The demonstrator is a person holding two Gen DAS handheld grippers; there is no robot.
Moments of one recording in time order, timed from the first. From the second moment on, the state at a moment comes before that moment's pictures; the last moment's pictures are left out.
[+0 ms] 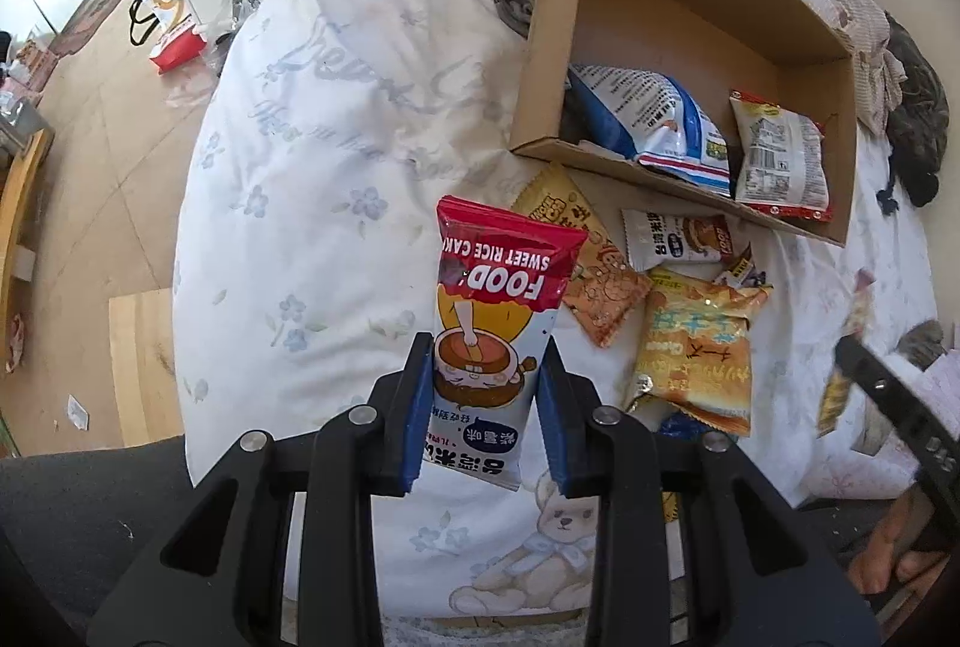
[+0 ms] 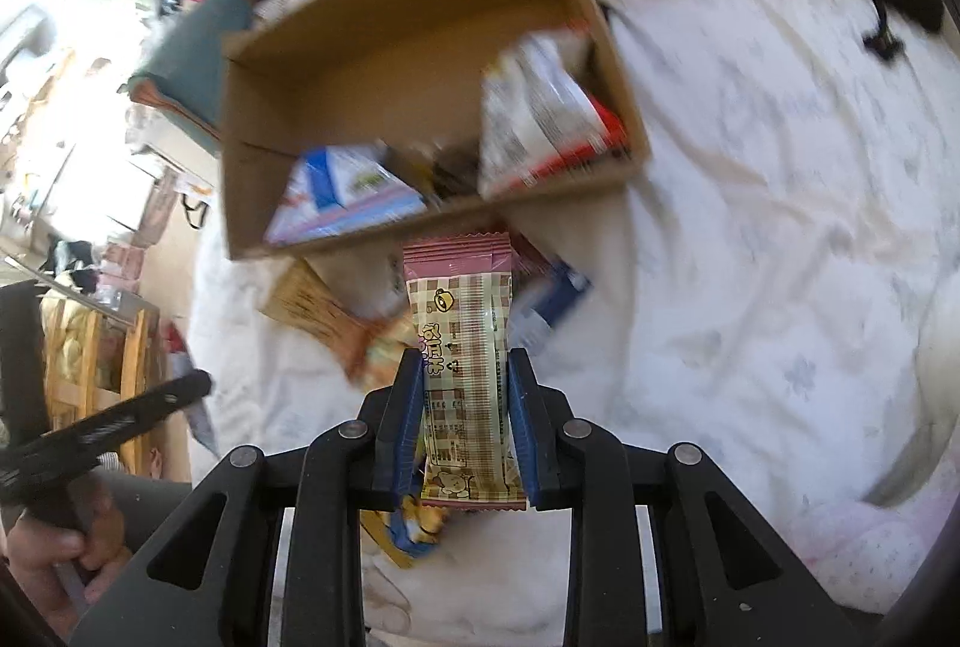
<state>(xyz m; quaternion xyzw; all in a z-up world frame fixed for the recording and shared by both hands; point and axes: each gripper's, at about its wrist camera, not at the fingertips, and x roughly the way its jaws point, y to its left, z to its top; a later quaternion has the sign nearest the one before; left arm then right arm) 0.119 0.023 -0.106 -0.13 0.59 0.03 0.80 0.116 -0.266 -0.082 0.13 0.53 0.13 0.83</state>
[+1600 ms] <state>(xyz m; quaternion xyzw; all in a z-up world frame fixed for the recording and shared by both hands) 0.288 -0.042 -0.108 -0.12 0.57 -0.04 0.81 0.257 -0.269 -0.079 0.23 0.47 0.15 0.84</state>
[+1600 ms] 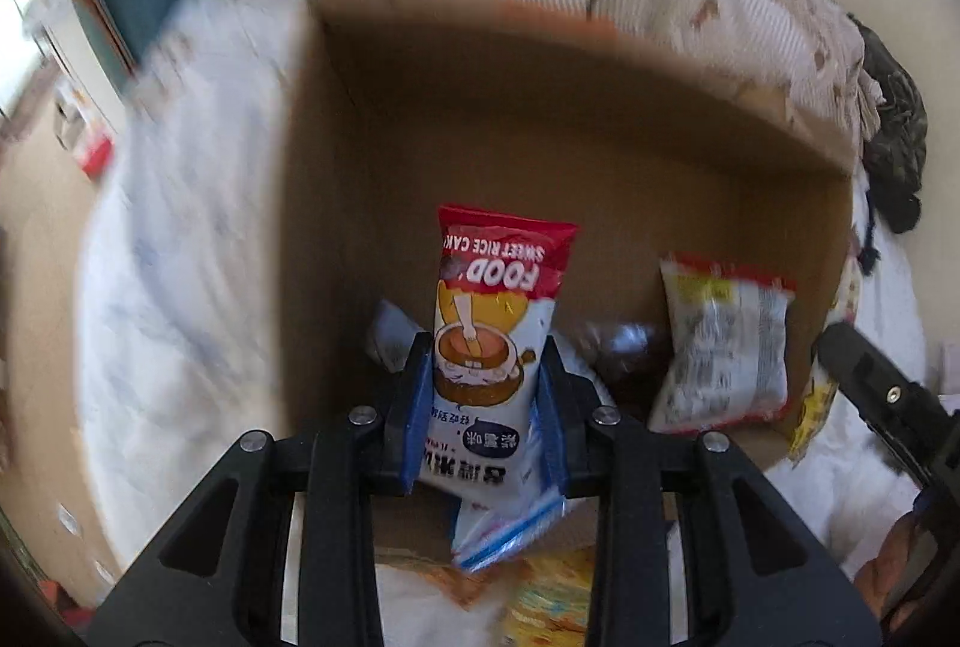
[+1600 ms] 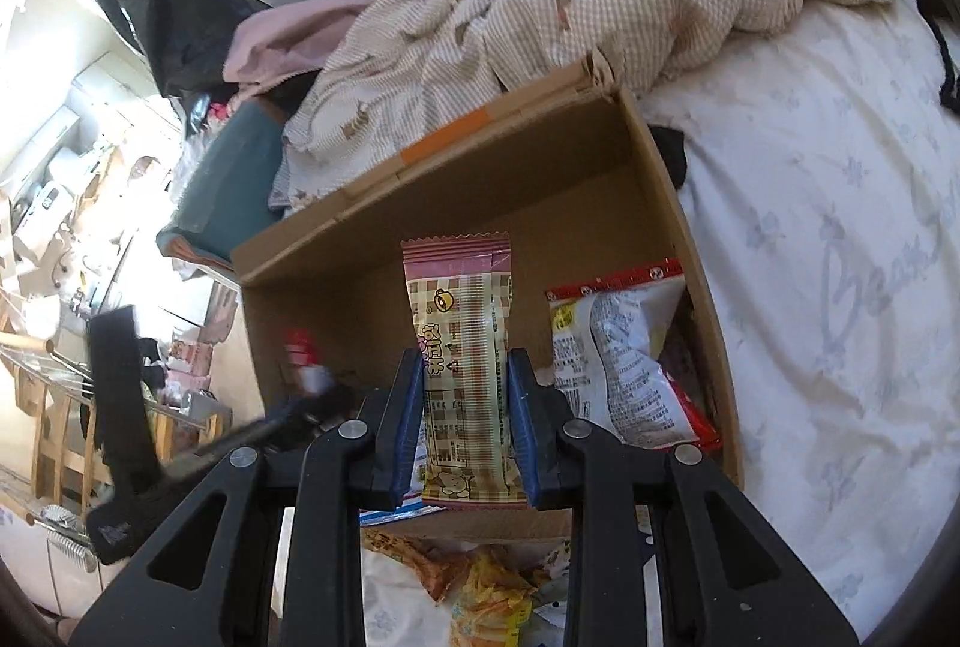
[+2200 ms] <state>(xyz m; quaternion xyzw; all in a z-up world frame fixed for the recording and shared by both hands) 0.284 -0.044 -0.090 -0.11 0.53 -0.04 0.84 0.256 -0.258 -0.083 0.19 0.48 0.13 0.85</state>
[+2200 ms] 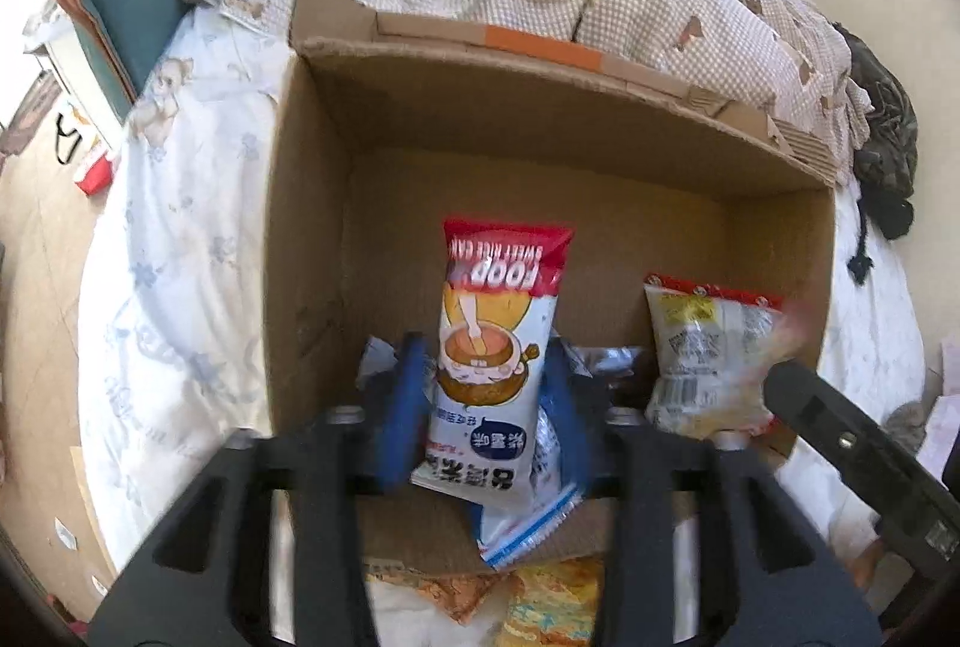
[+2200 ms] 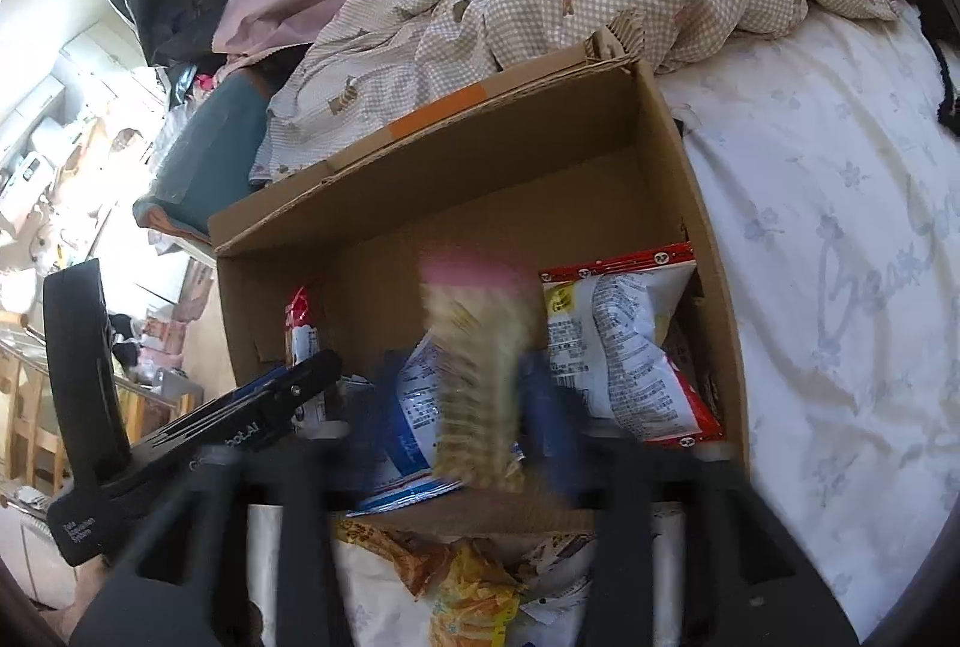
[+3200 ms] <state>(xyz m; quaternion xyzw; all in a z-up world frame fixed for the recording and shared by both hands) 0.238 -0.032 -0.031 -0.08 0.46 -0.05 0.88 0.226 -0.278 -0.065 0.24 0.47 0.13 0.84</state>
